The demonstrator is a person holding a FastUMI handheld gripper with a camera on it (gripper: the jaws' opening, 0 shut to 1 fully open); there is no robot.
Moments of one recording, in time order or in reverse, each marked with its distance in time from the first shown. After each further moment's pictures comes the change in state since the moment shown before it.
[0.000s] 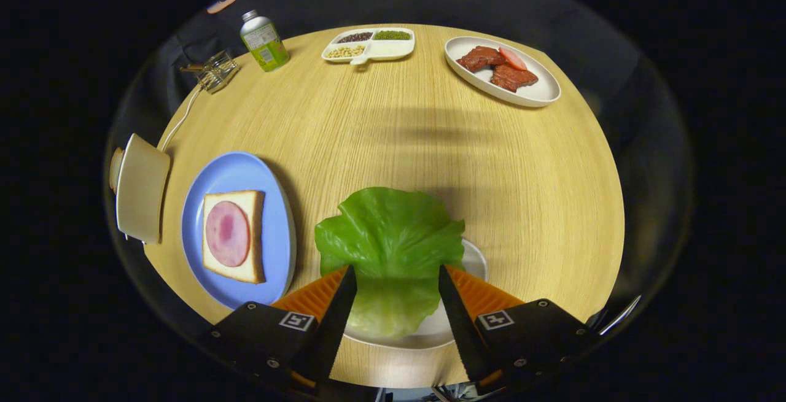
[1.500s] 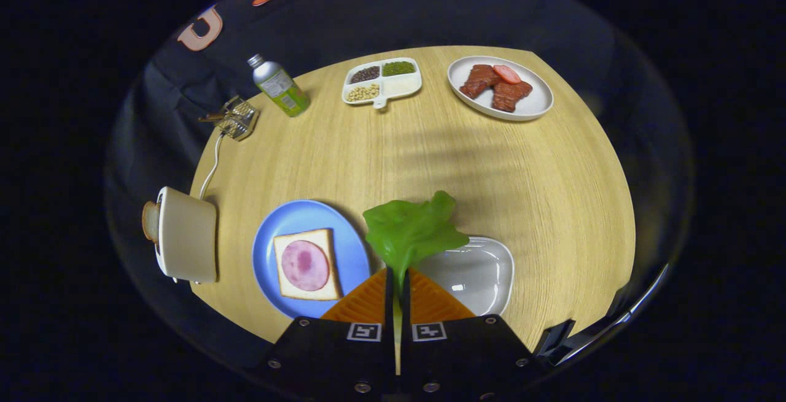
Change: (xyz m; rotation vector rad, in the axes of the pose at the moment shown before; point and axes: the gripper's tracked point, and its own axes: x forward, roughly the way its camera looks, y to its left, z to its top) arm -0.075 0.059 0.040 0.148 -0.103 0.150
